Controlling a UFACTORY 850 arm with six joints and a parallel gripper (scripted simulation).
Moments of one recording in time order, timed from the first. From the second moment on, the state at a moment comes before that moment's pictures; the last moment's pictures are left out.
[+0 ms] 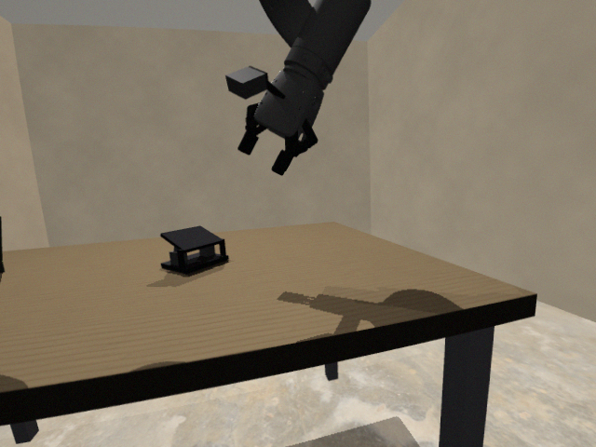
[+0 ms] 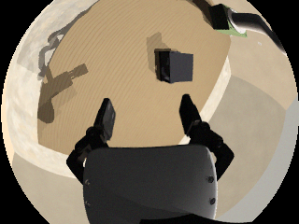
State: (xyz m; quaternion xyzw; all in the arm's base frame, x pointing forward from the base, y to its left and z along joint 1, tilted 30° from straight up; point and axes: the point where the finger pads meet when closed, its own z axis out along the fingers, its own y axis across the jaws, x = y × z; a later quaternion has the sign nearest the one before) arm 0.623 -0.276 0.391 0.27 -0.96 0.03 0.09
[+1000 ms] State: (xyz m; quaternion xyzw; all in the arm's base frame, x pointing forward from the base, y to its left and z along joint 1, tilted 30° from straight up) arm 0.591 -0.230 0.299 0.58 -0.76 0.23 0.15
